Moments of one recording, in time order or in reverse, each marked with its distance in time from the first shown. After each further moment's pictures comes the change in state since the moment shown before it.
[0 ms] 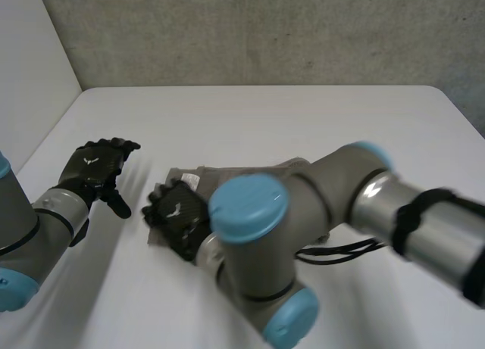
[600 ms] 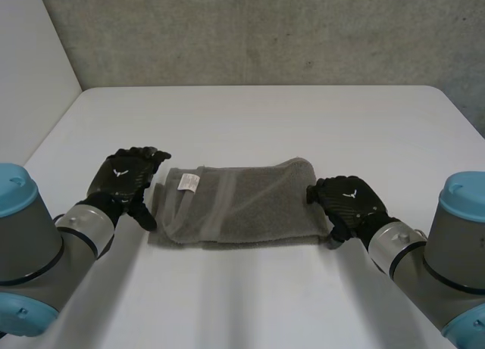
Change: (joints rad) left arm -0.117 0.016 -0.069 0.073 0.003 0.002; right arm -0.602 -0.435 0.837 -0.351 -0.176 0.266; left_hand 0.000 0.000 0.000 0.000 0.000; right_hand 0.277 0.262 0.271 0.251 0.289
